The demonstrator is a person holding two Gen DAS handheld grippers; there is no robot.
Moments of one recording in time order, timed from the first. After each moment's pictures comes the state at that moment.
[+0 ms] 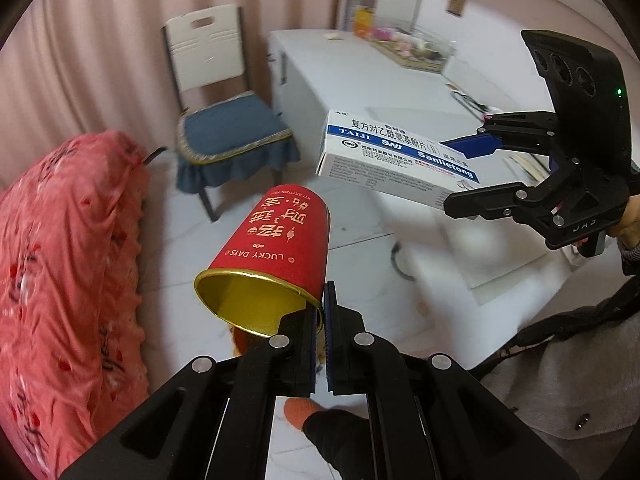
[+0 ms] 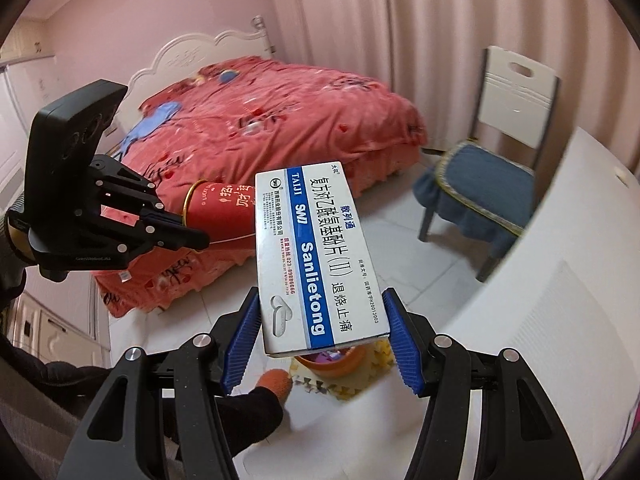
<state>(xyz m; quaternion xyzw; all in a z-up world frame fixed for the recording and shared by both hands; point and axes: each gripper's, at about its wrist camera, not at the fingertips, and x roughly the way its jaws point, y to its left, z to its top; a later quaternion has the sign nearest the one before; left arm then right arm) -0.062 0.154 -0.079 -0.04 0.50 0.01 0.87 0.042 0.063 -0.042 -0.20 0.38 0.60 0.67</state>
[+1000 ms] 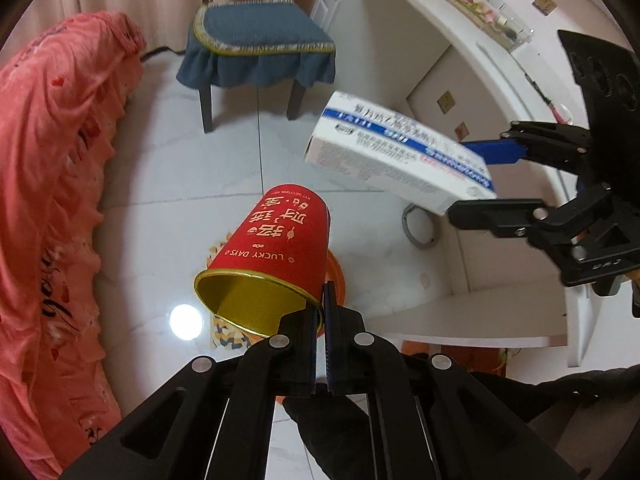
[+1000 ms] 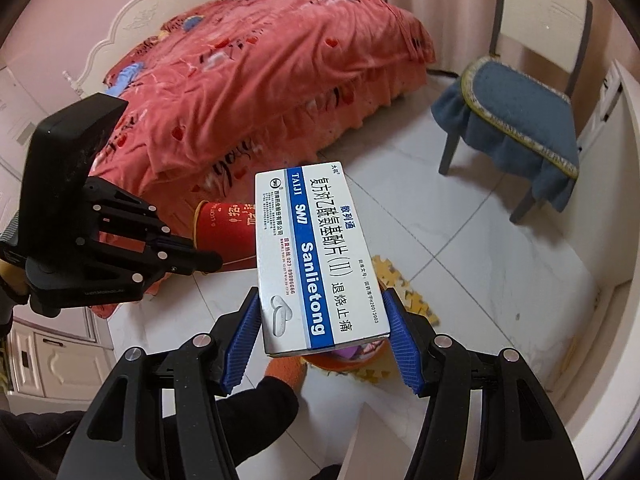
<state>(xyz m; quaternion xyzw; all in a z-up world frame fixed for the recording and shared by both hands) -0.038 0.267 -0.243 -0.16 0.58 -0.01 0.80 0.052 0.226 -0.215 -0.23 0.50 0.55 0.63</state>
